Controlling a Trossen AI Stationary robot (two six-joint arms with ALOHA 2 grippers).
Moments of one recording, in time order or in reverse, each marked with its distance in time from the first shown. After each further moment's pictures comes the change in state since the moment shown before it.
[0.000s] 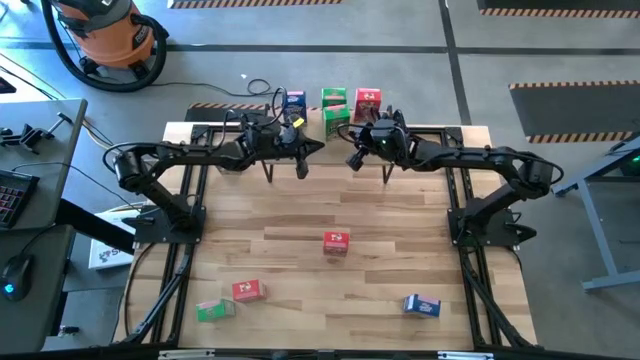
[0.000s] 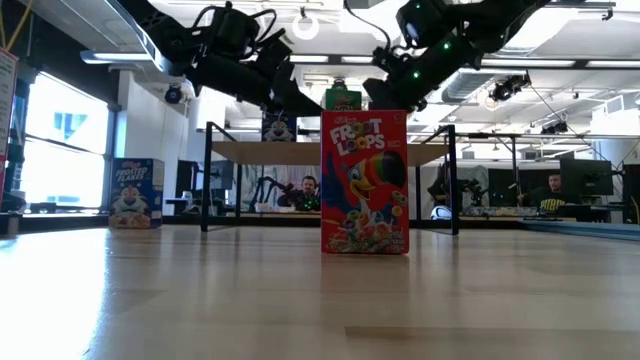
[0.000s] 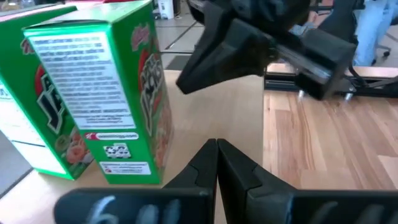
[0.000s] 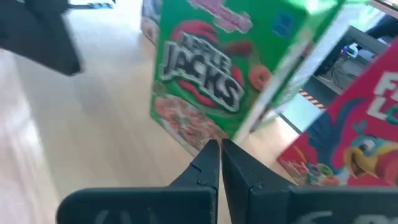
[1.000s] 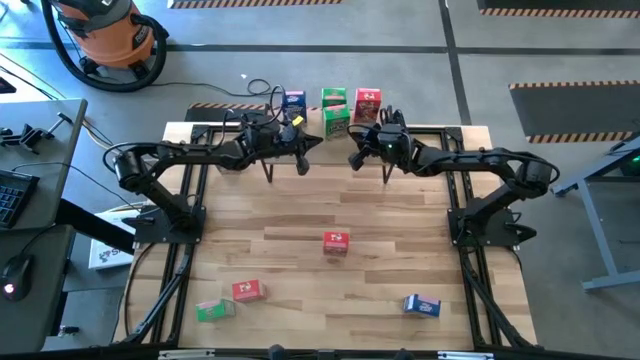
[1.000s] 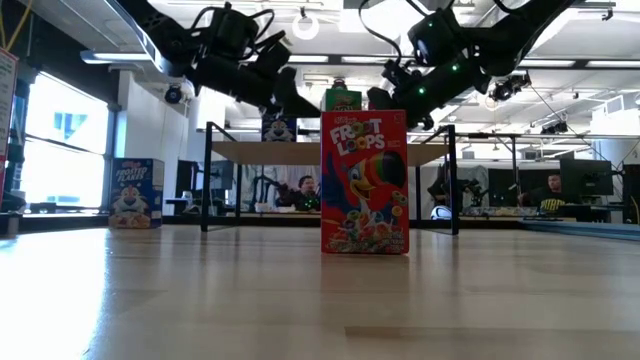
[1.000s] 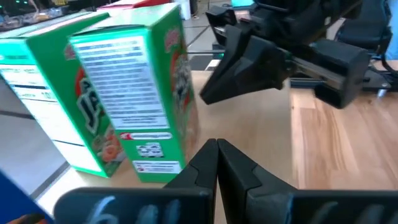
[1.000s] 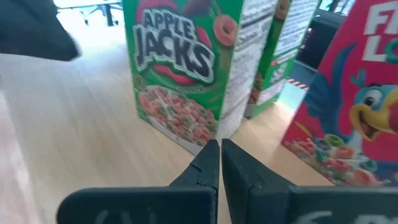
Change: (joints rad) left arm 0.016 0.000 0.000 0.013 -0.069 0.041; right arm -0.039 0.011 -0.150 0.261 -0.048 0.121
